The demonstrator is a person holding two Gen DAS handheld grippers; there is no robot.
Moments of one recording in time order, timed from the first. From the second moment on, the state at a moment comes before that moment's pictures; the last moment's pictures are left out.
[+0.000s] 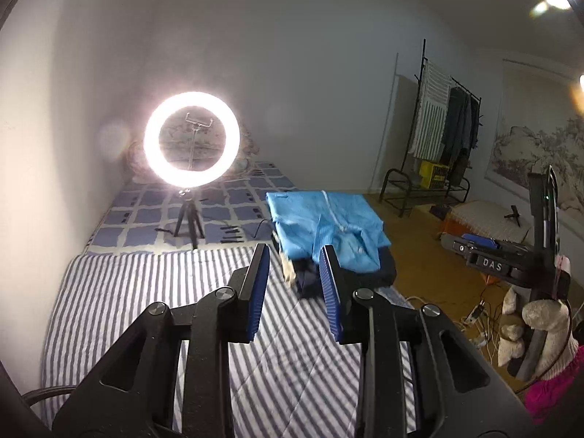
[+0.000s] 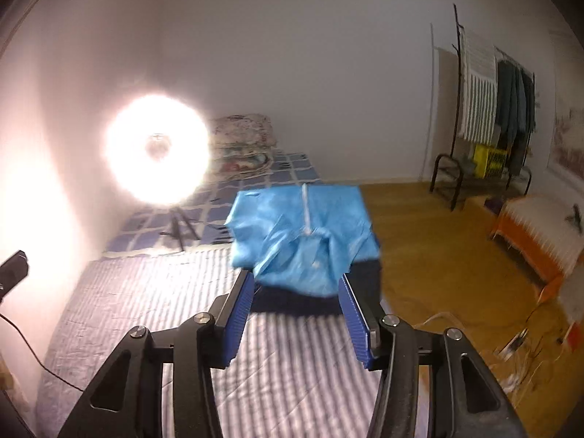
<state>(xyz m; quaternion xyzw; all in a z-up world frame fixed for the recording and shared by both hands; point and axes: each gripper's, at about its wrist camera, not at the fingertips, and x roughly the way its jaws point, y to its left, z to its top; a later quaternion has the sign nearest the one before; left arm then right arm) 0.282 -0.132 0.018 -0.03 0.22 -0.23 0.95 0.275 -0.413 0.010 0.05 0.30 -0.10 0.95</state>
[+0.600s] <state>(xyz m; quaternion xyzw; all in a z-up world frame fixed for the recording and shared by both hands) 0.217 -0.109 -0.048 -0.02 0.24 -0.20 0.95 0.195 -0.362 -0.033 0.02 0.25 -0.10 0.96</state>
